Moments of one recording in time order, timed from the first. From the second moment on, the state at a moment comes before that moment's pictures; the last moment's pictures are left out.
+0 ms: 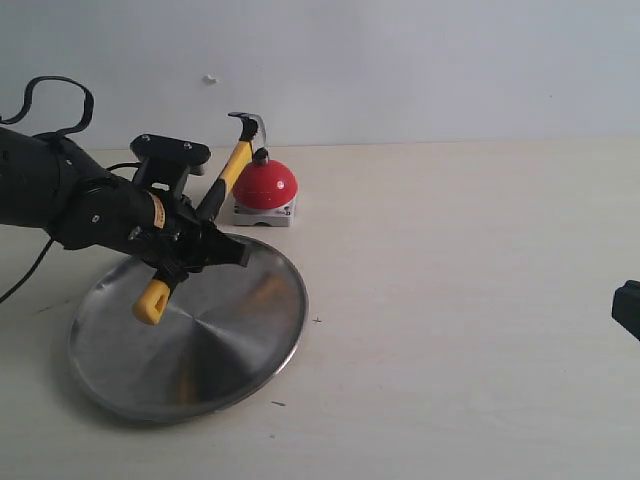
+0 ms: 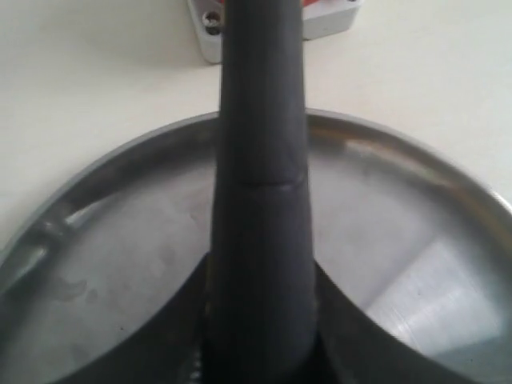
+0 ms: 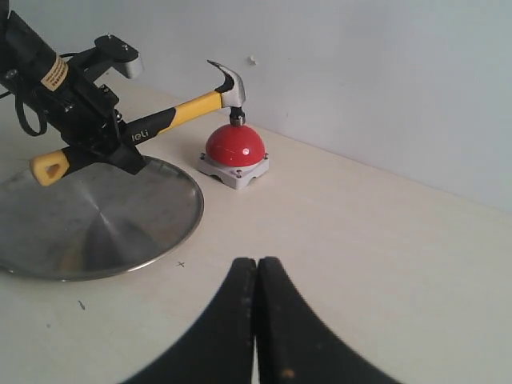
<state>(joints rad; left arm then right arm) -0.49 1.92 -1.05 0.35 0.16 -0.45 0.47 0.34 -0.16 0.55 0.17 -0.65</state>
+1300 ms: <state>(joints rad) -0.49 1.72 -1.03 0.34 0.21 -0.42 0.47 0.34 -0.16 0.57 0.17 -0.65</state>
